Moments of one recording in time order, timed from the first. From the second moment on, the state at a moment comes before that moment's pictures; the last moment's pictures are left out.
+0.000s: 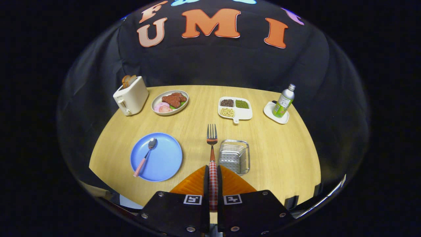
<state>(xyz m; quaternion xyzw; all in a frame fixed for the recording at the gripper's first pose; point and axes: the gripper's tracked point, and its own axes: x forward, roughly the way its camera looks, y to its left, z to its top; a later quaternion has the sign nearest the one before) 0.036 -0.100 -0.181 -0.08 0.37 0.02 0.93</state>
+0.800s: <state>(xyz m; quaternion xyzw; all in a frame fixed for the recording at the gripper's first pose) 0.051 -0.136 -0.218 -0.12 0.58 0.03 0.81</state>
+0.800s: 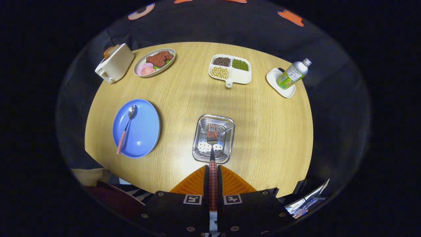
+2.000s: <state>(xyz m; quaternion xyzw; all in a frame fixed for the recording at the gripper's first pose) 0.077 -0.098 -0.199 -0.09 0.47 0.03 0.88</state>
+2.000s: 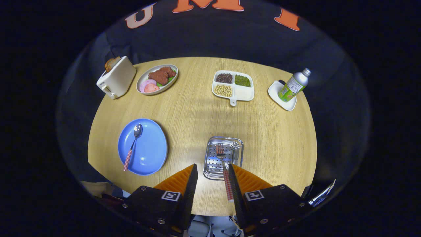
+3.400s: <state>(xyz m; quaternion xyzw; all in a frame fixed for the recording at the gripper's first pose) 0.061 0.139 -0.338 -0.05 0.31 0.06 0.95</state>
